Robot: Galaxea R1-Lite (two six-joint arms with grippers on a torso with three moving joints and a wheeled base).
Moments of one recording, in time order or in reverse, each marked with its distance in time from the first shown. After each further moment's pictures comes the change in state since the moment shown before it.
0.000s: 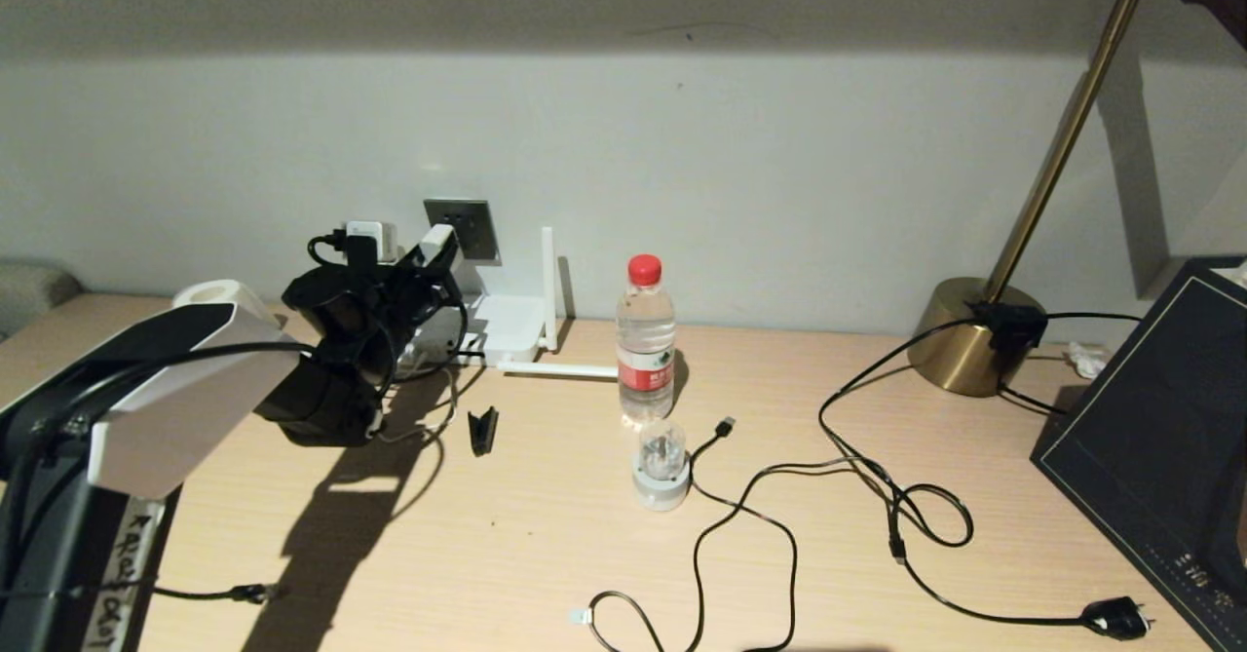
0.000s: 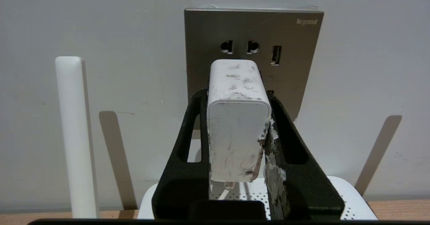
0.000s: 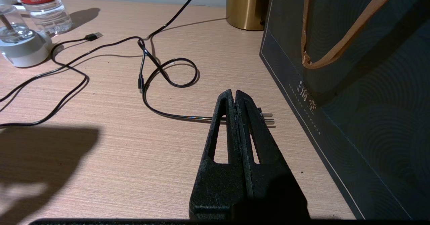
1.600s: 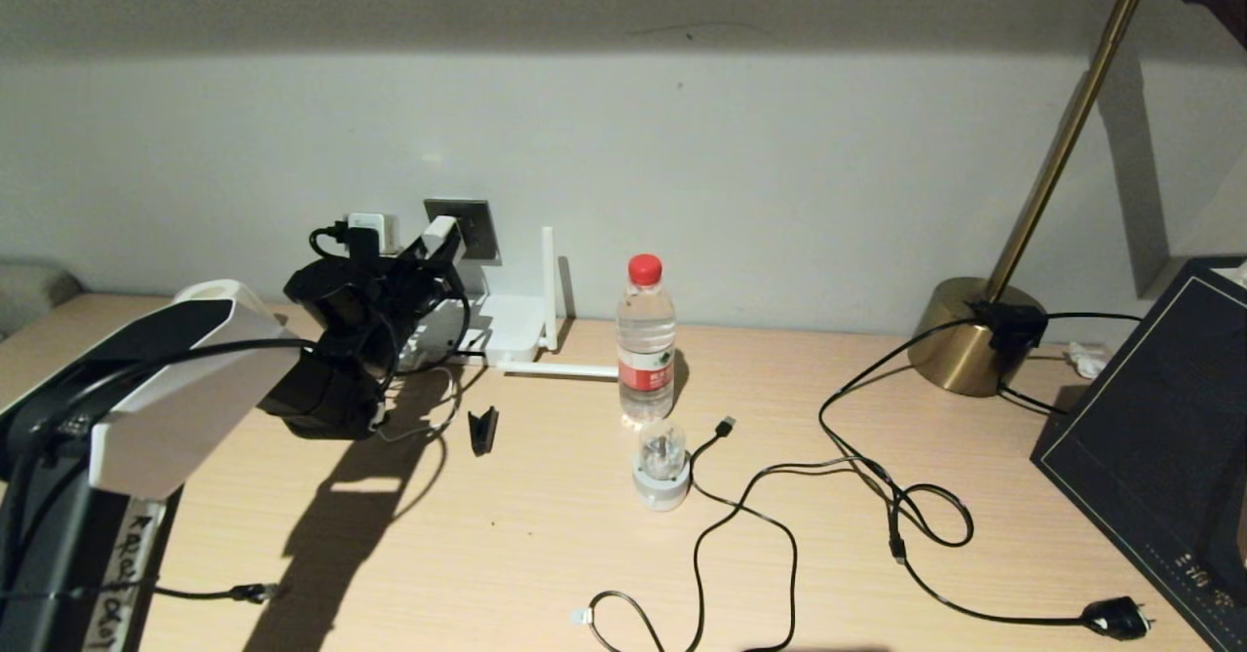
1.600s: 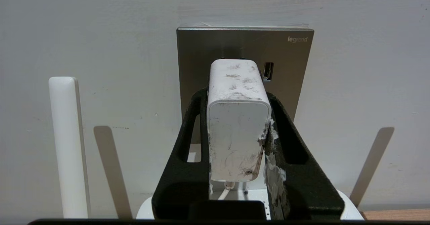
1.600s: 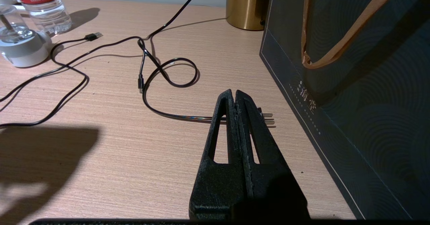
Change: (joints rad) left arm -0.011 -0.001 -0.034 0.019 -0.003 0.001; right arm 0.000 0.000 0.000 0.000 0.000 0.000
